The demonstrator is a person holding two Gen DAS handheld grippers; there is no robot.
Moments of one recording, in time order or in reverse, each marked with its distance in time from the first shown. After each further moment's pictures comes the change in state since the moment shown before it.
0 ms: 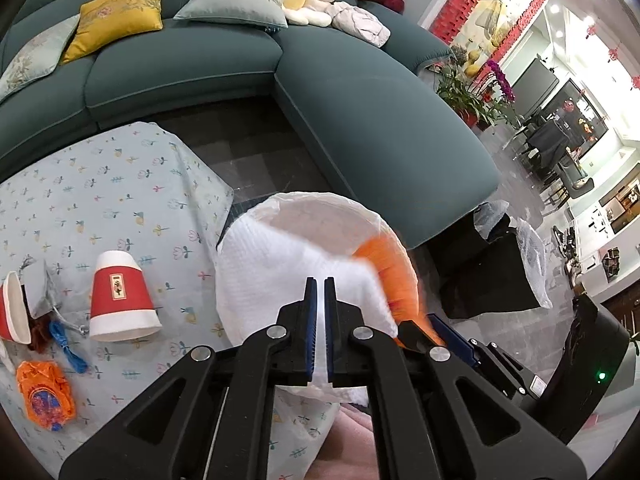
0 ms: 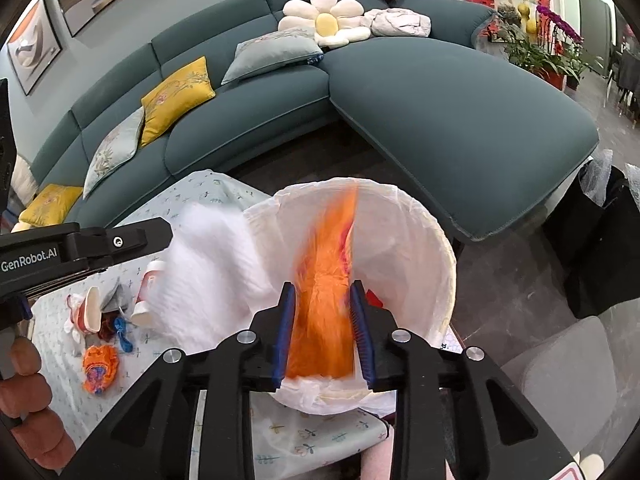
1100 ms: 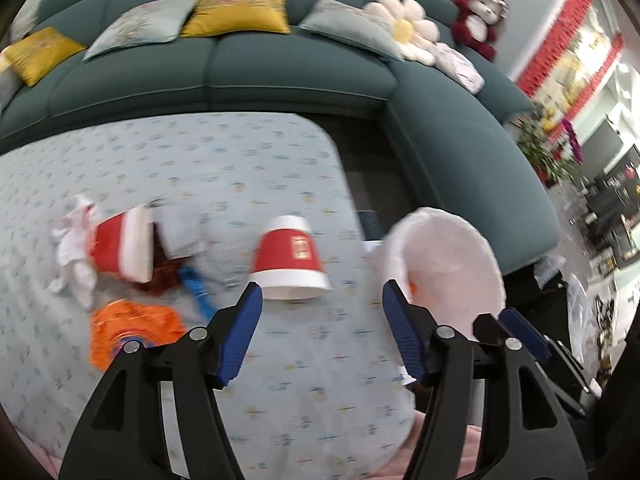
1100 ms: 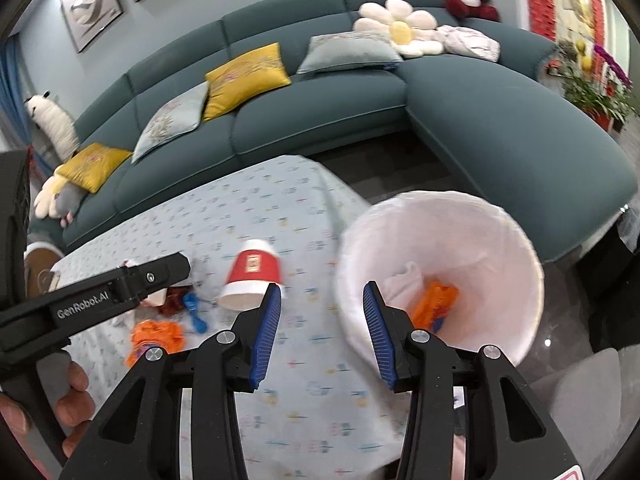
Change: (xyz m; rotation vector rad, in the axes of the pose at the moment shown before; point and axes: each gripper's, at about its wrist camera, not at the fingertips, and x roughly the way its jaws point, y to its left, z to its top) left arm -0.089 0.127 -0.054 -0.230 -0.102 0.232; right arm -0.021 0.118 -0.014 -0.170 0.005 0.128
